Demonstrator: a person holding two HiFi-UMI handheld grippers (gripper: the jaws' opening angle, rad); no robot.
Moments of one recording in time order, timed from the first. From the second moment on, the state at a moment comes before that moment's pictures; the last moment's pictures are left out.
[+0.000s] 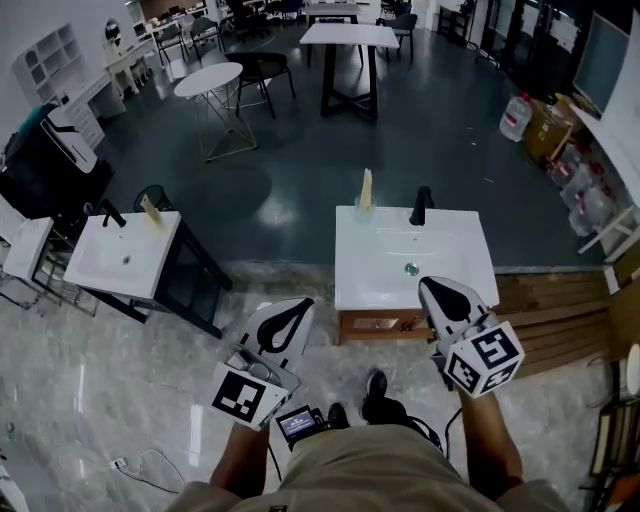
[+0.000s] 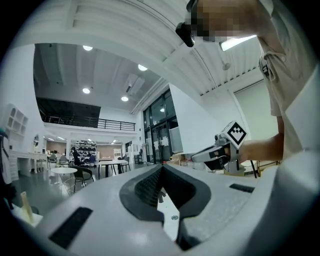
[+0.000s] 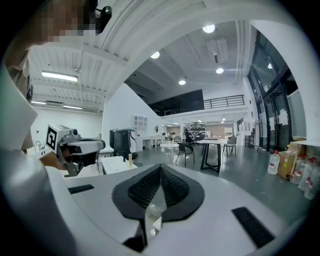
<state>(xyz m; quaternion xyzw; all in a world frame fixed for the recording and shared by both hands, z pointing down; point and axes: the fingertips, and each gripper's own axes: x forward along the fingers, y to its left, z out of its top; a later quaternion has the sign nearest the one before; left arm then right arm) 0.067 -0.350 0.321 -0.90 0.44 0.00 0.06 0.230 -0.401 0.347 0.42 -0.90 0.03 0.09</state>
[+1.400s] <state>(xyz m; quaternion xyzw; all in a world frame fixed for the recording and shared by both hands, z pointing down) 0.013 -0.579 0.490 -0.80 0.58 -0.12 -0.11 0.191 -0.908 0.655 0.43 -0.86 0.18 0.21</state>
